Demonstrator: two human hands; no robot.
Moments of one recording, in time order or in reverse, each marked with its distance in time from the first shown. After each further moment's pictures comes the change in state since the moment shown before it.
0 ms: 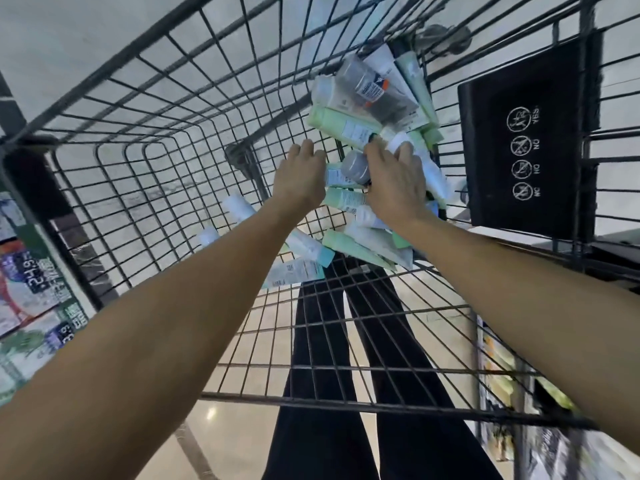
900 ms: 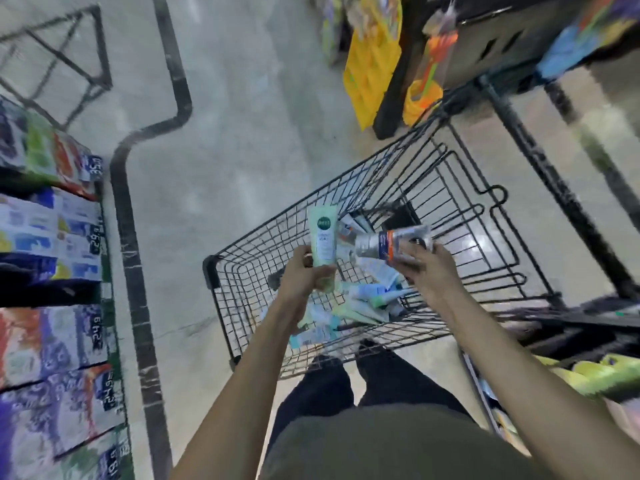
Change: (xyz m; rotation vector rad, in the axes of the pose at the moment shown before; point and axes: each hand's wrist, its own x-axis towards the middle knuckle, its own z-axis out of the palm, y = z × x) left_hand -0.329 0.086 -0.241 -1.418 0.078 -0.131; right_hand -0.250 0.008 -0.300 1.922 0.181 0.487
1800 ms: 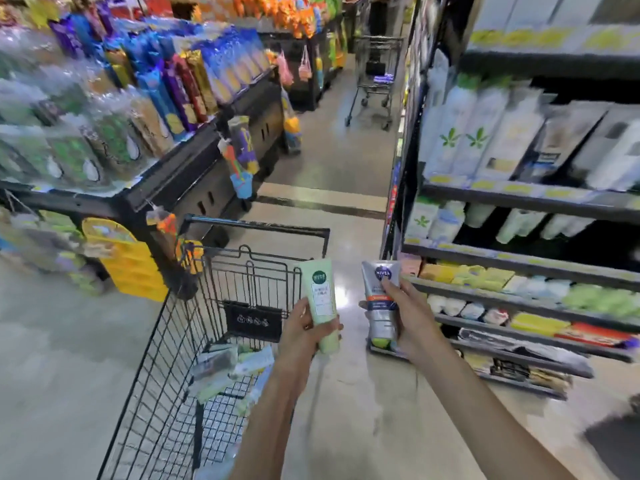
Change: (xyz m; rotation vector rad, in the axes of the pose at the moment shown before) left_hand -0.218 -0.050 0.137 0.298 -0.920 0.239; right_hand -0.355 0.092 -0.106 0.676 0.617 -0.605
